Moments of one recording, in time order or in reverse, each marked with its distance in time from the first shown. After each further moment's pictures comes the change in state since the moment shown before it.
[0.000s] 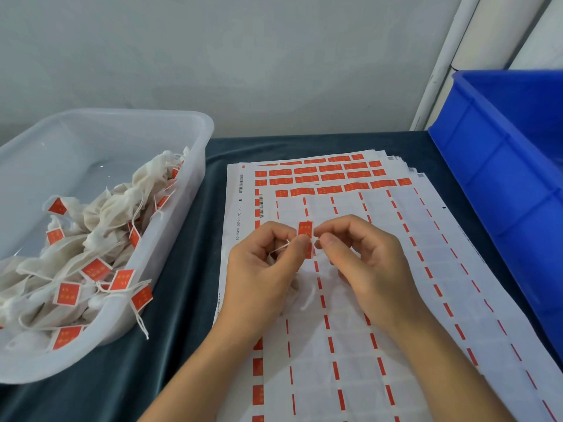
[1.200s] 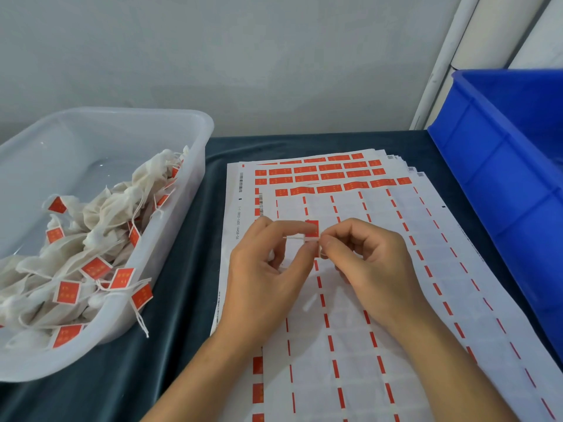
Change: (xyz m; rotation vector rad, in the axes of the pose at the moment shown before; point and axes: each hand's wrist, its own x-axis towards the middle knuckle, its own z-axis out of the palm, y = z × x) left_hand -0.004 -0.006 -0.001 0.269 0.018 0.226; right_hand 0.001 0.001 -0.002 -0.063 0.035 0.046
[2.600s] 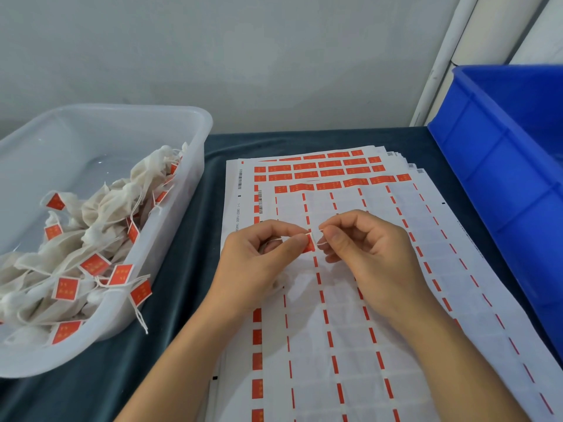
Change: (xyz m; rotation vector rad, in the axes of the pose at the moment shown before) left_hand 0.017 -0.006 -0.018 -0.244 -0.201 -0.420; right_hand 0.003 -0.002 -0.004 0.042 0.015 0.026
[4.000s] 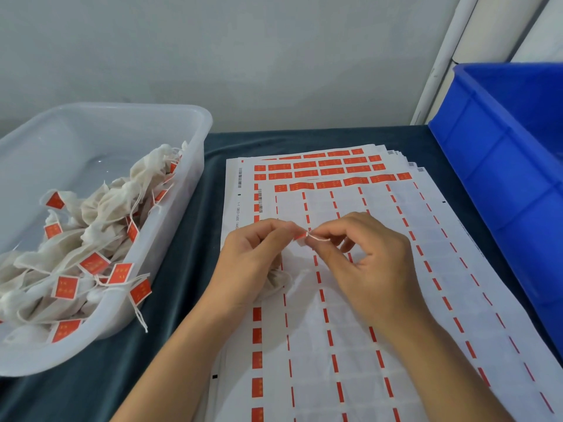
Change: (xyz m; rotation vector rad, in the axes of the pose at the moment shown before) left_hand 0.000 0.003 -0.002 -0.088 -0.035 -0.074; right_hand -0.005 0.010 0.006 -0.406 0.111 -0.411
